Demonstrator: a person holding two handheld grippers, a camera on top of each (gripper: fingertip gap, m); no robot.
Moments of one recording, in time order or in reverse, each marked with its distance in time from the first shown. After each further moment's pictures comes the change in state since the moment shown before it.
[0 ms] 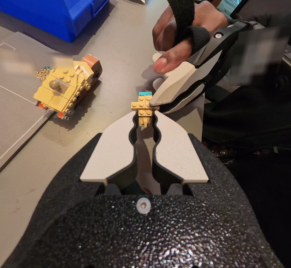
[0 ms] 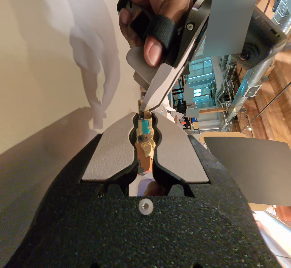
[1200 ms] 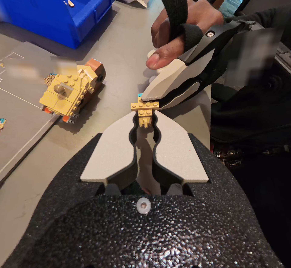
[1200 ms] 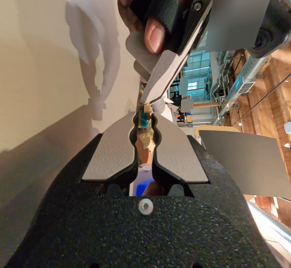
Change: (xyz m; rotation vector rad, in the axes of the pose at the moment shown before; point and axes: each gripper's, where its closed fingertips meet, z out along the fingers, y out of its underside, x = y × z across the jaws) left arm -0.005 0.001 0.004 0.029 -0.025 0.055; right arm 0.000 0.017 0.004 -0.071 0.018 -0.061
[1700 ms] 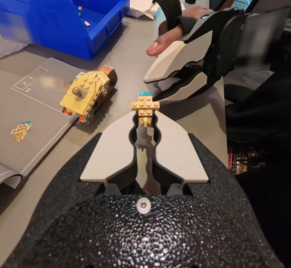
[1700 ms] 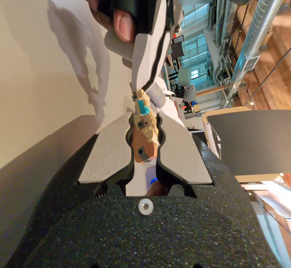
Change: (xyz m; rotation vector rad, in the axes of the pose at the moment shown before) left arm -0.013 0.002 -0.005 0.078 -0.065 0.090; right arm 0.005 0.012 -0.003 -0.009 0.050 0.193
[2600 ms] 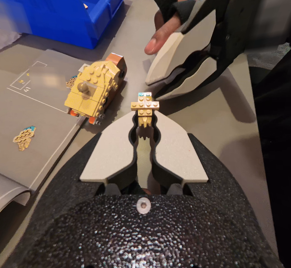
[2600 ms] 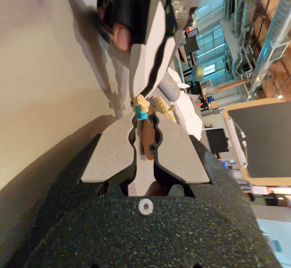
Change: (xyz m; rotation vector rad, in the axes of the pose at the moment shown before) left arm -0.024 0.017 0.022 -0.077 0.005 0.065; right arm -0.012 0.024 0.014 -0.005 -0.085 0.087
